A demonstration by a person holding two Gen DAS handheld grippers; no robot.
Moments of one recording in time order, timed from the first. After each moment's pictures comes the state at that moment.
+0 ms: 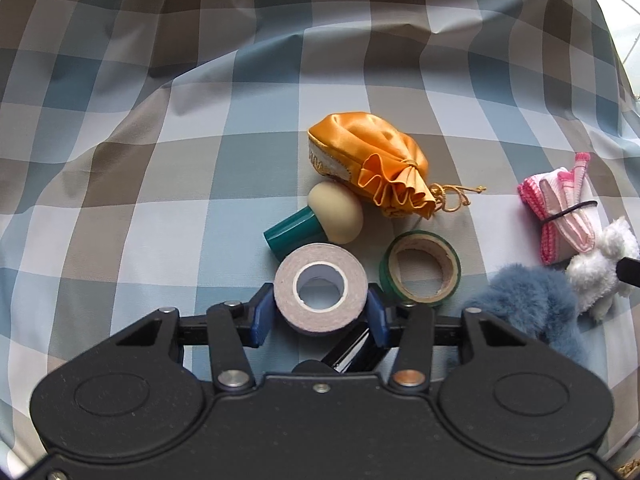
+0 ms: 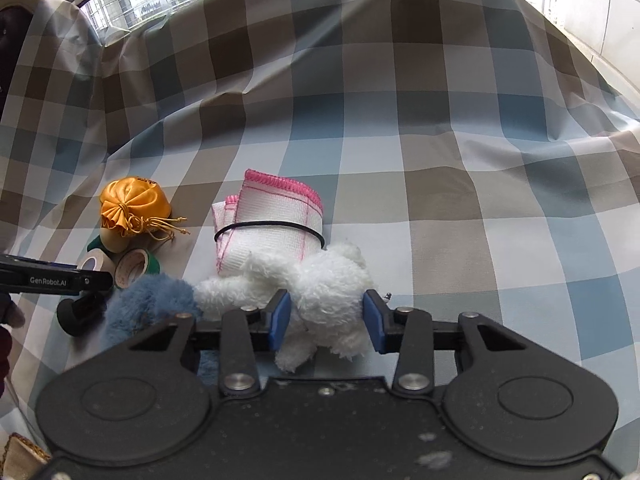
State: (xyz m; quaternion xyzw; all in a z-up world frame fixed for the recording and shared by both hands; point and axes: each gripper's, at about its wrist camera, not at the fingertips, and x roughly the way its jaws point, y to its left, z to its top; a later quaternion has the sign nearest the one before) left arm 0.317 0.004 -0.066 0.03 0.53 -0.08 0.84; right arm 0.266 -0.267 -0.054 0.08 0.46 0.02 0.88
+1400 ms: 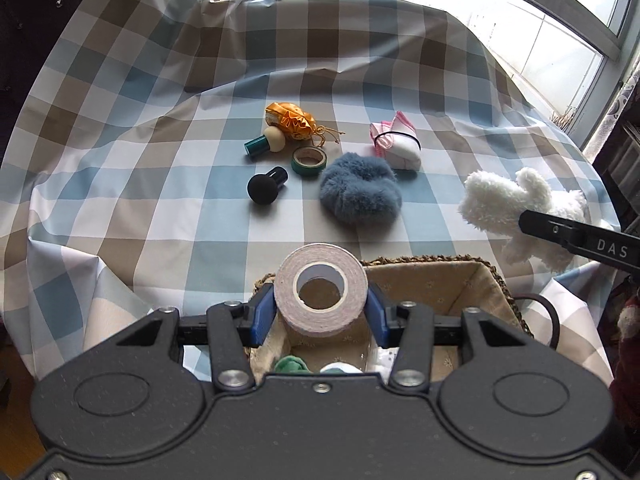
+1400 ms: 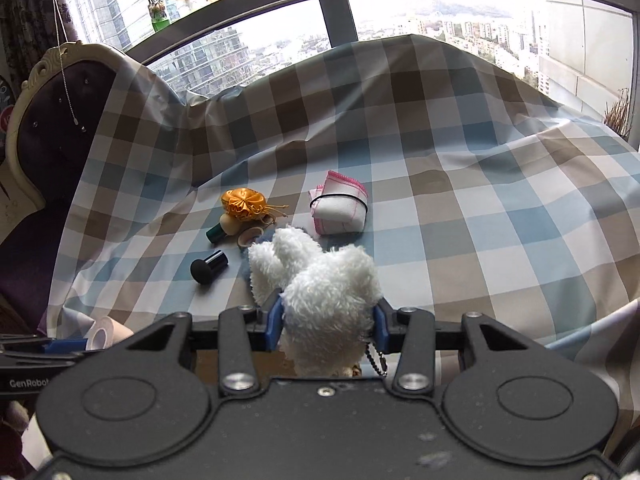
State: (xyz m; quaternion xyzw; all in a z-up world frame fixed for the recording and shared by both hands) left arm 0.061 0.005 0.042 0.00 0.45 -0.12 0.89; right arm 0.038 -0.232 0.042 0.13 0.36 0.03 0.92
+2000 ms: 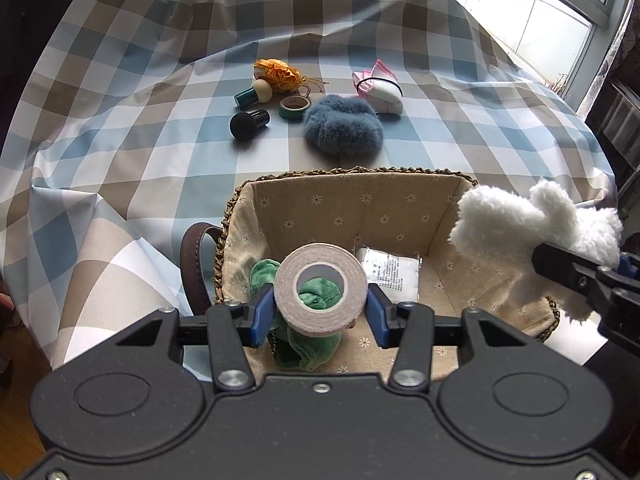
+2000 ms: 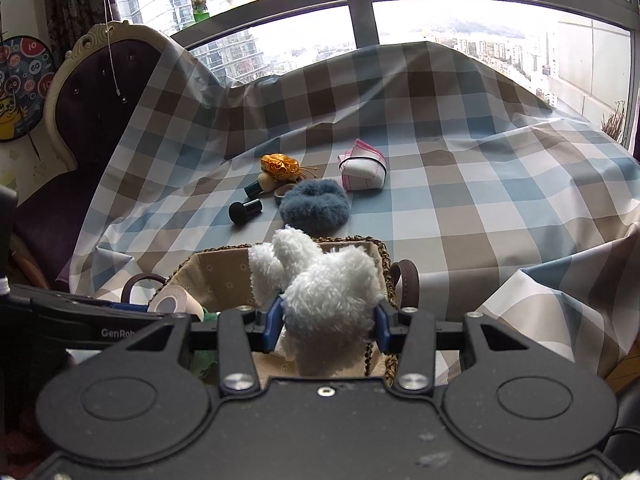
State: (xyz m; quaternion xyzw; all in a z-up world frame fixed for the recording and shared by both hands) left arm 0.005 -0.007 0.011 0.02 0.47 -0.12 0.88; right arm -0.091 -0.198 0.039 0.10 0.34 0.04 0.93
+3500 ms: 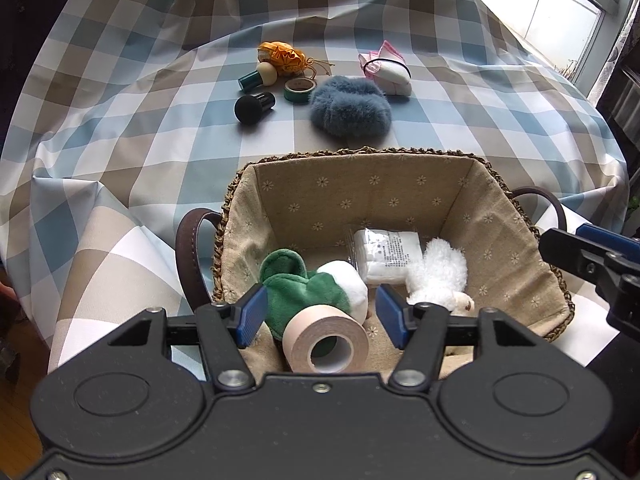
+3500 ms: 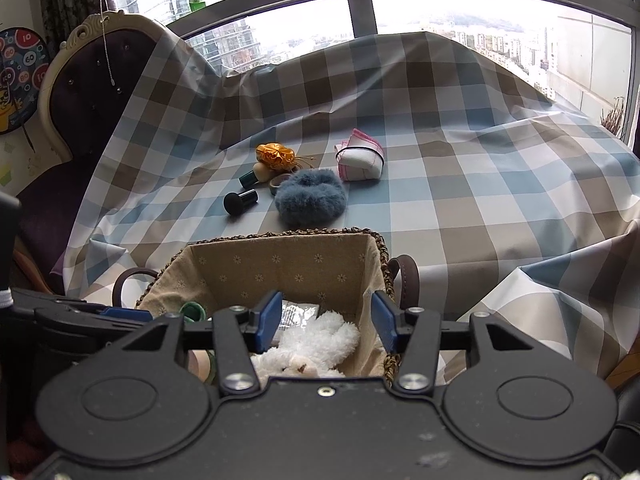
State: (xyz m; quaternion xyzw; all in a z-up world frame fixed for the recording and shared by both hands) left arm 0.007 -0.009 0.002 0.03 0.48 -0.10 0.87; right arm -0.076 -0.199 0.036 0.09 0.36 0.04 0.93
